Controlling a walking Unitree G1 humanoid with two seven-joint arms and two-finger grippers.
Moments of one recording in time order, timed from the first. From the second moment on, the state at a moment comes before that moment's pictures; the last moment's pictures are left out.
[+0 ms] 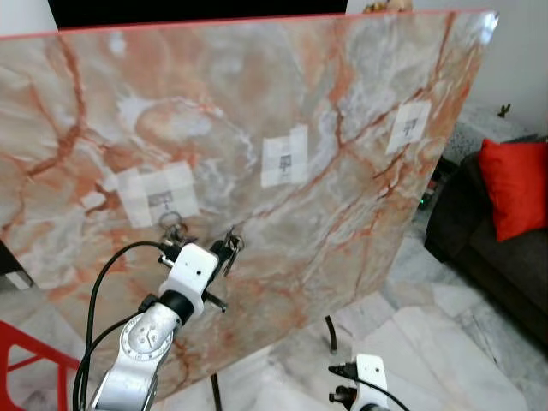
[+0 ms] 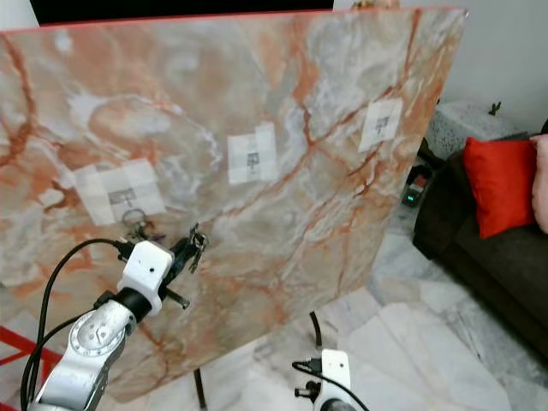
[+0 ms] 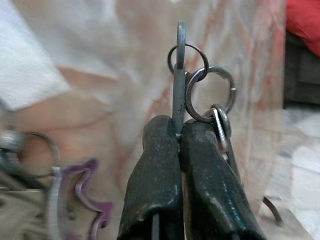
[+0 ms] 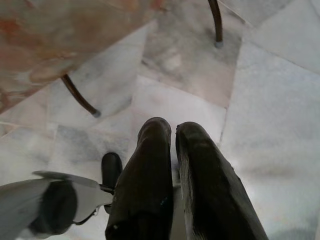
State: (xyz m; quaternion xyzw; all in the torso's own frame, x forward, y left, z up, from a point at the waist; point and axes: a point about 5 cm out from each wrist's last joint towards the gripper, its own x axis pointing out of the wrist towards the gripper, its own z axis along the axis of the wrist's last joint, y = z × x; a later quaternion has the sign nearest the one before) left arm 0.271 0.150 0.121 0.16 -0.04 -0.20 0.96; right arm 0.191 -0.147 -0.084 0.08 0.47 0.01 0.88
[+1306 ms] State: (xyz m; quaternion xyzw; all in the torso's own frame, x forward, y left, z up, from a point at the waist) left arm 0.276 0.113 0.135 0.21 -0.06 -0.27 0.94; right arm 0.189 -0.148 -0.085 0.08 0.47 0.01 0.88
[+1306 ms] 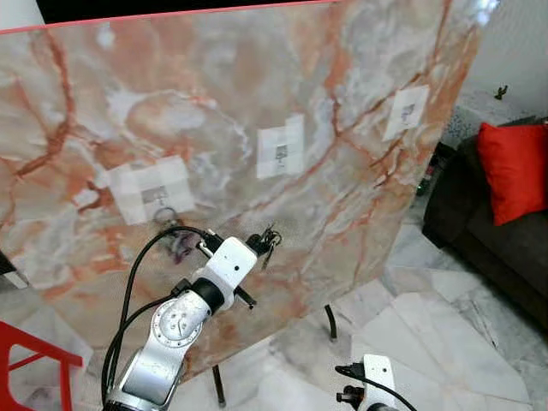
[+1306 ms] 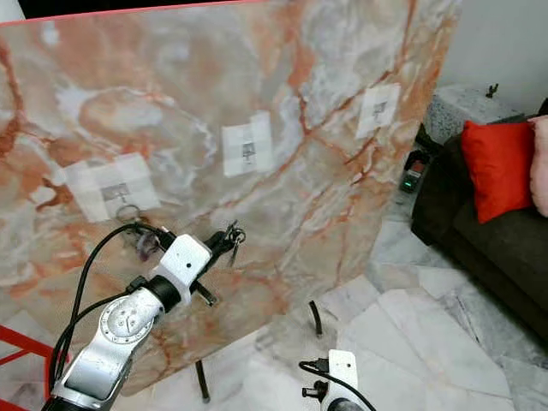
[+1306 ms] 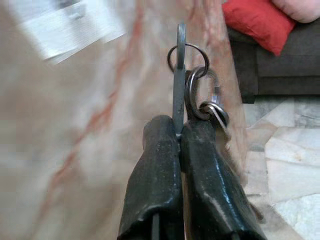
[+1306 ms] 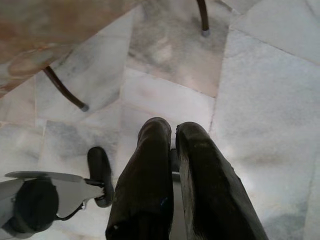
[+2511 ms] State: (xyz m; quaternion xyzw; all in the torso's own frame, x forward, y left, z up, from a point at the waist) left arm 0.336 0.086 0.174 0.45 -0.04 -0.34 0.83; right arm 0.191 -0.148 -0.084 0.08 0.47 0.01 0.88
